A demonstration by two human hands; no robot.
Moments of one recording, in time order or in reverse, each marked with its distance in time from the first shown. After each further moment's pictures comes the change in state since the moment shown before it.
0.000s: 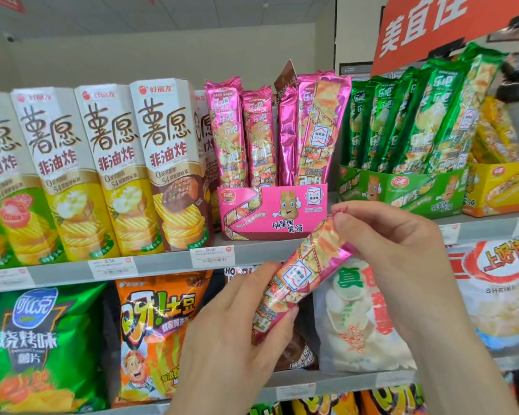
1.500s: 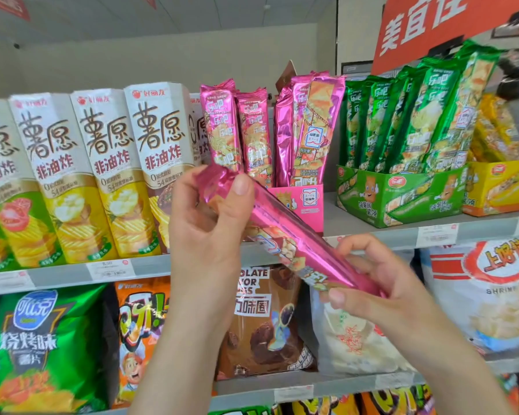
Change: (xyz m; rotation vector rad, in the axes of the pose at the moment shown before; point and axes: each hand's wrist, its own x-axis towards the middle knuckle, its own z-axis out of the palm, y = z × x) left_hand 0.084 0.025 -0.013 -1.101 0.344 -0.137; right_hand -0.015 0.034 -0.038 0.006 -0.467 0.146
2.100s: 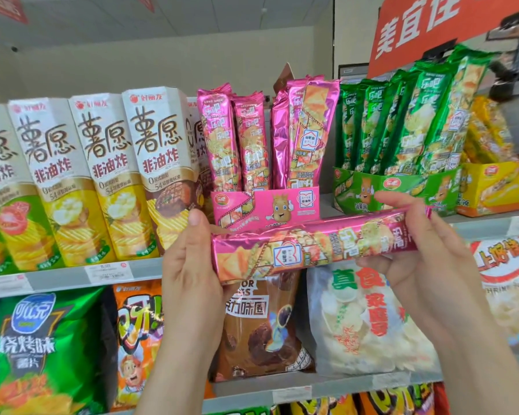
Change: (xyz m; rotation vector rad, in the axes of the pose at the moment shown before) left_hand -0.024 -0.013 -0.021 0.093 0.185 -0.246; right_hand 0.015 -0.019 -0.015 0.331 0.375 -0.168
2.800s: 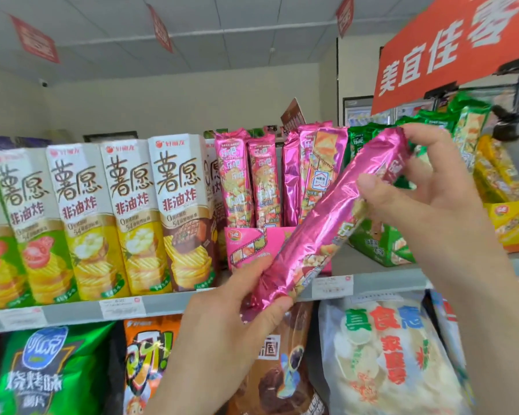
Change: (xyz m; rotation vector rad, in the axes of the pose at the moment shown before) left_hand 0.004 0.018 -0.014 0.926 -0.387 0.328; right_hand 0.053 -0.057 0.049 -0.333 -0.245 -0.397
